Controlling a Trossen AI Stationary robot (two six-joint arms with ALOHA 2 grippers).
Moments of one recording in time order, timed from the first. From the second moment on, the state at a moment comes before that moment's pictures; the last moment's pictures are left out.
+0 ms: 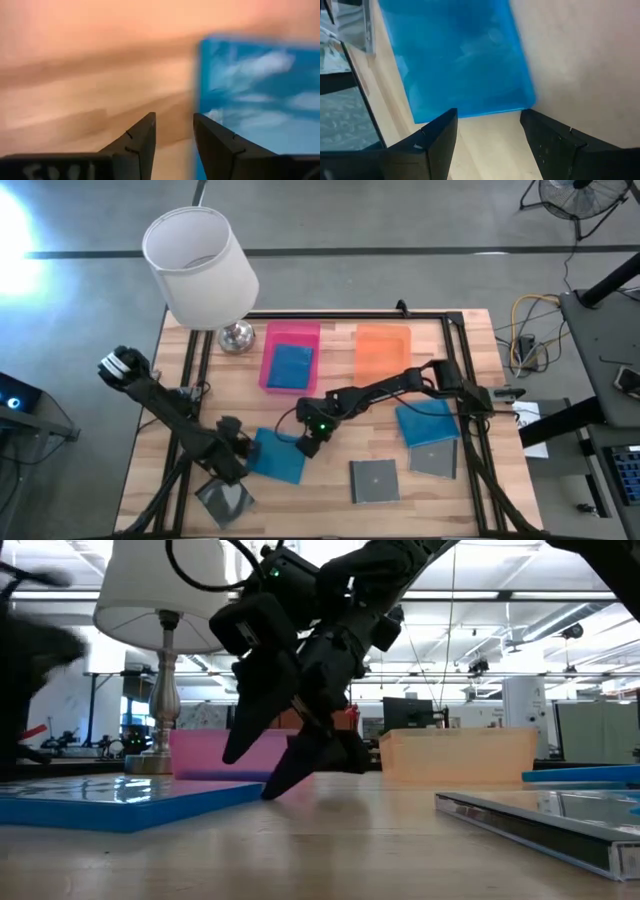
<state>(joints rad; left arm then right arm) -0.74 1.43 0.77 -0.83 -0.34 -2.12 0.07 2.23 1.54 -0.34 -0.39 0.86</state>
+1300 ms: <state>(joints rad) -0.56 1.64 0.90 -0.61 -0.35 -1.96 -0.01 2.25 1.55 -0.38 -0.75 0.63</state>
